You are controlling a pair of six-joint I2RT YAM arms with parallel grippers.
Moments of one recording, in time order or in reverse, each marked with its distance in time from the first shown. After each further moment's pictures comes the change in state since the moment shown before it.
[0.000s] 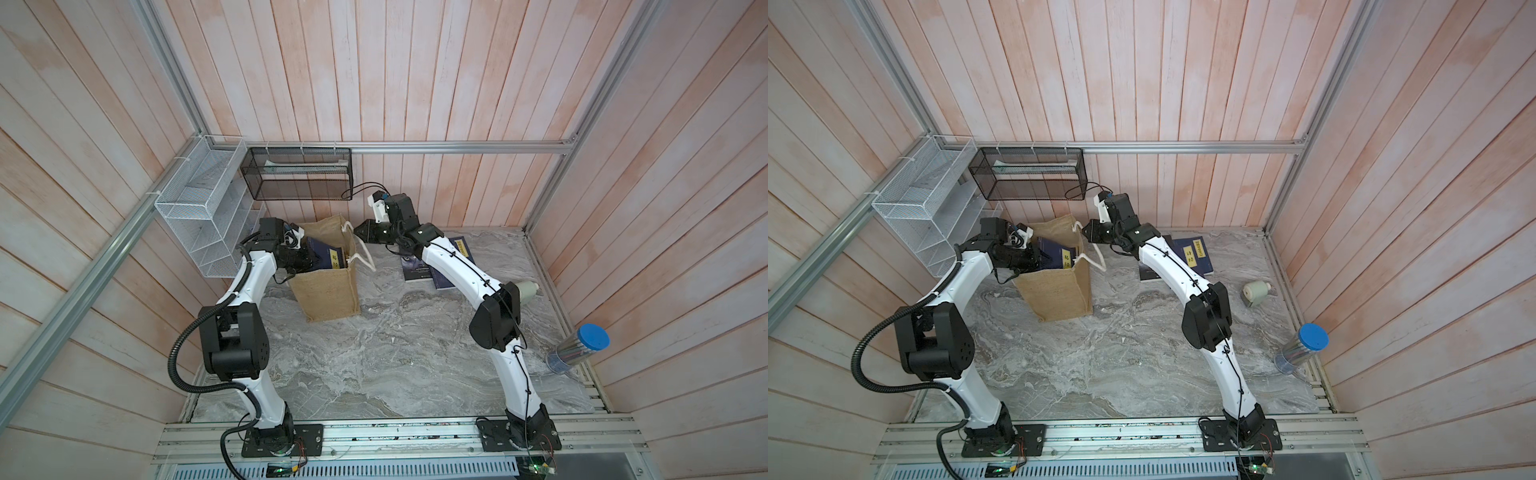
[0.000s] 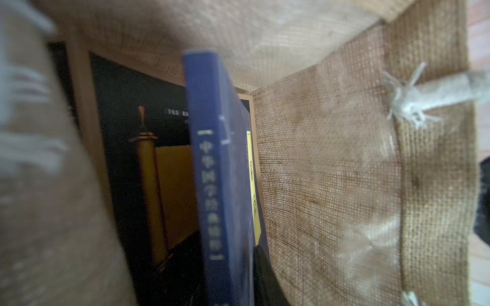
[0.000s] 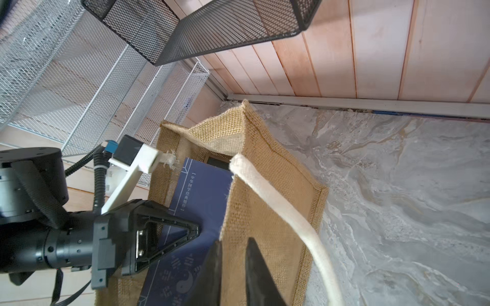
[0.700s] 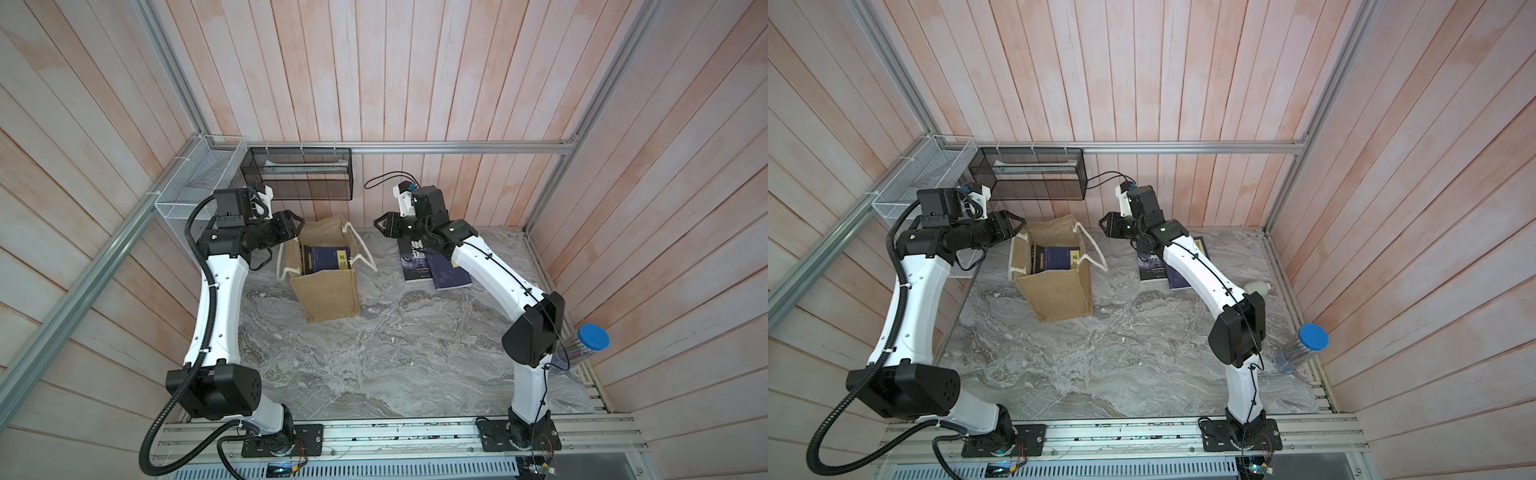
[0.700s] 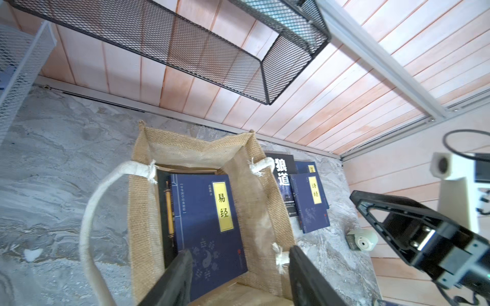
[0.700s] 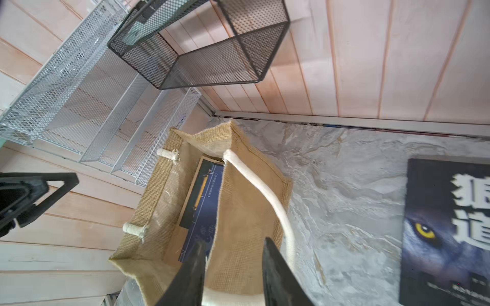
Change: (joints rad) left arm 0.007 -0.287 0.221 -0.136 -0.117 -0.003; right arm -0.075 -0.326 -0.306 -0.023 0.072 -0.037
